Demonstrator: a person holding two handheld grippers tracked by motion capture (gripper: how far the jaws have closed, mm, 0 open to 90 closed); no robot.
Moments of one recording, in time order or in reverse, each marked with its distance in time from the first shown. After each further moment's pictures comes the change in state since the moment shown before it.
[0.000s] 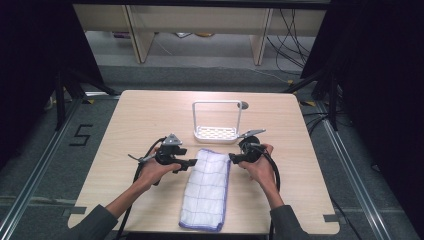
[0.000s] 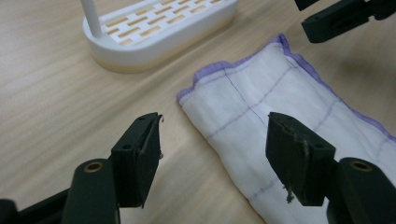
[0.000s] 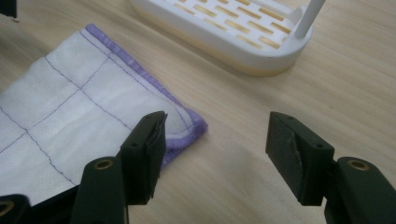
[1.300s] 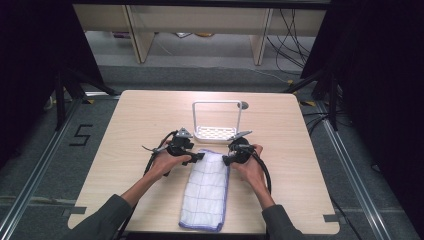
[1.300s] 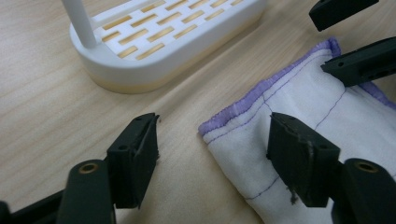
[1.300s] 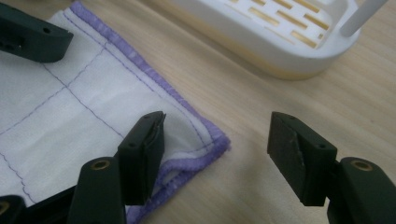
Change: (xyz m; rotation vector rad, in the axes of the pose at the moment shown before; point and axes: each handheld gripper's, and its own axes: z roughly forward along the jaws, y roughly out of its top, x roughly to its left) left arm 0.014 0.013 0.045 0.059 0.010 0.019; right arm 0.016 0.005 0.030 0.054 -0.041 -0.068
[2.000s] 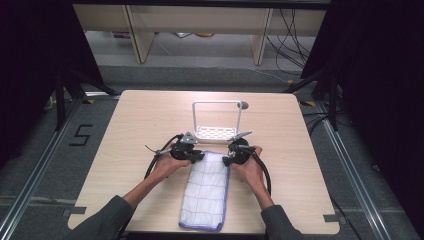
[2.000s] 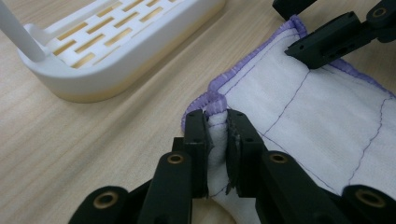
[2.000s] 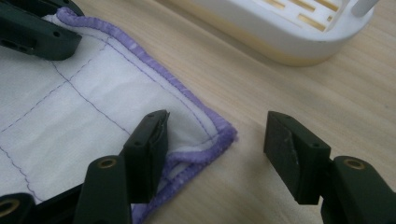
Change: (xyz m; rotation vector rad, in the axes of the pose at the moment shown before) left arm -0.013 -0.002 0.001 0.011 -0.046 0.118; right arm 0.000 -0.002 0.002 0.024 0.006 0.038
